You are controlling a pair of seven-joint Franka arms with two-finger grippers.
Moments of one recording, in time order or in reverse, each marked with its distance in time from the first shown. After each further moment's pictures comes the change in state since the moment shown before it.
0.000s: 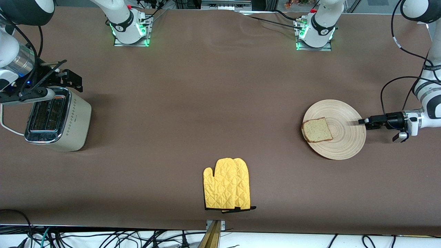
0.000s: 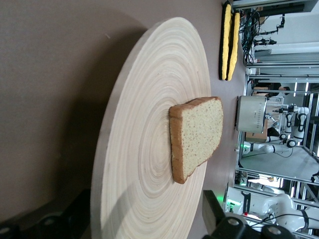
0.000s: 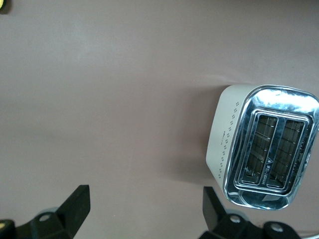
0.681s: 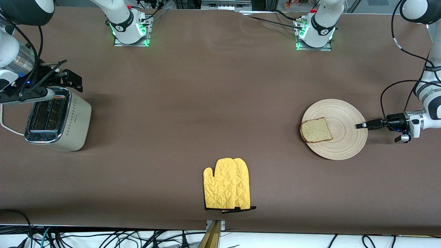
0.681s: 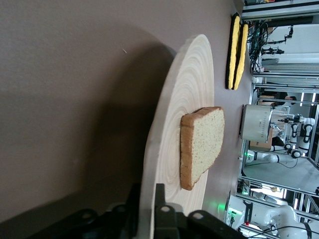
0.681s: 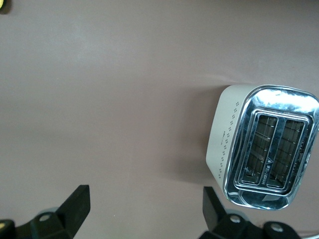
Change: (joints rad) left arm -0.001 0.004 0.005 0.023 0.005 0.025 -0.034; right arm 0.000 0.000 0.000 0.000 0.000 0.000 0.000
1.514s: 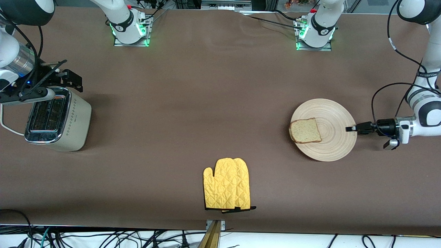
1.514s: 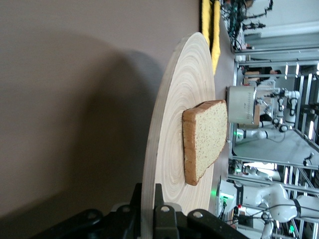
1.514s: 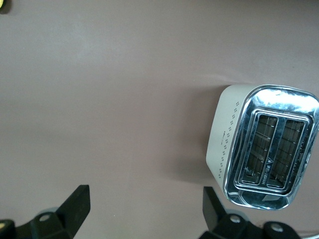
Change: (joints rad) left arm -0.039 0.001 -0.128 0.001 0.000 -0.009 0.010; right arm 0.000 0.000 0.000 -0.001 0.000 0.000 0.000
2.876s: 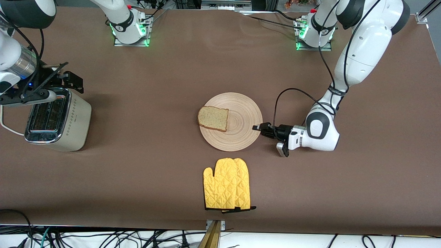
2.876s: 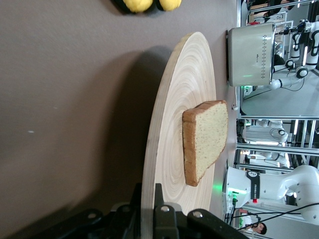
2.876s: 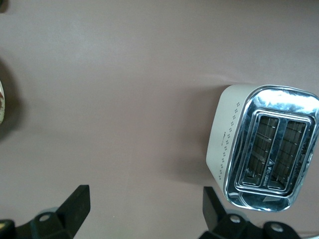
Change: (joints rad) left arm -0.672 0.043 -0.020 -0.049 -0.326 0.338 -0.014; right arm -0.001 0.016 0.000 -0.003 0.000 0.013 0.000
